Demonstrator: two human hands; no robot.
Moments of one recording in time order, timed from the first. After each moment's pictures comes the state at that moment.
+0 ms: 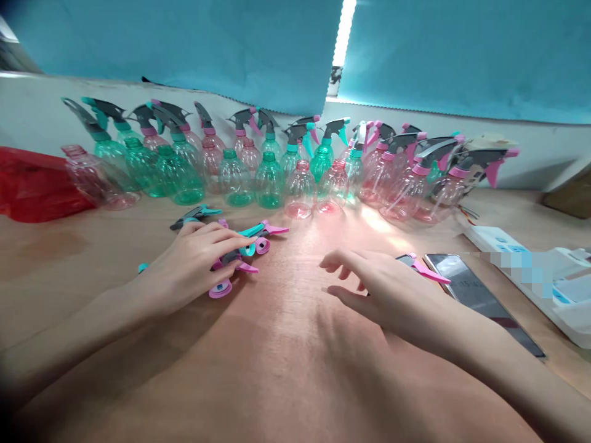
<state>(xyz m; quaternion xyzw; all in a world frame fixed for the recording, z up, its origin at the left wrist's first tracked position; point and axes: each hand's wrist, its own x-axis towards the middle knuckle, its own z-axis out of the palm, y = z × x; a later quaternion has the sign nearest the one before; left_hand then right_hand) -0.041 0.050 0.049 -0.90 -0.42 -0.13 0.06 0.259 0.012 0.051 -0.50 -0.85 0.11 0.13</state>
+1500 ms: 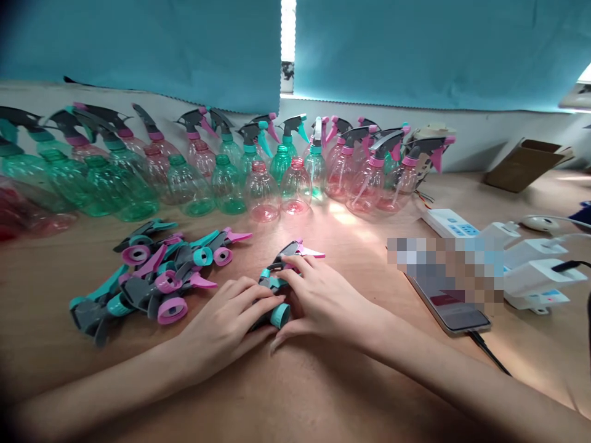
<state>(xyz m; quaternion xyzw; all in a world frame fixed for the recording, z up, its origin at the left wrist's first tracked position) 0.038 0.026 0.003 -0.95 -0.24 -0.22 -0.02 0.246 0.026 0.012 -0.39 -0.90 0.07 0.15</state>
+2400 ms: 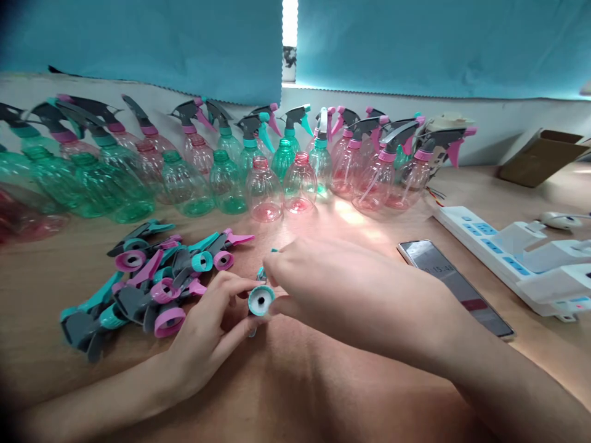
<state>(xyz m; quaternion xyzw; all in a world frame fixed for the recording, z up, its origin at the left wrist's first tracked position) 0.025 0.028 0.004 -0.84 -0.37 -0.31 -0.23 0.236 0.036 0.099 -0.40 -0.92 0.06 0.03</state>
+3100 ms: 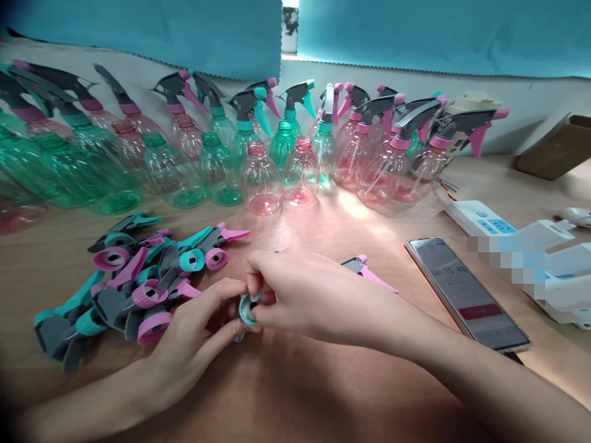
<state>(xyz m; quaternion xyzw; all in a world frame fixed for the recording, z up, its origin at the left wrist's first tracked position) 0.019 0.034 0.000 -0.82 -0.39 -0.27 -0.33 0.217 0.054 0.078 -0.46 -0.82 0.35 0.06</state>
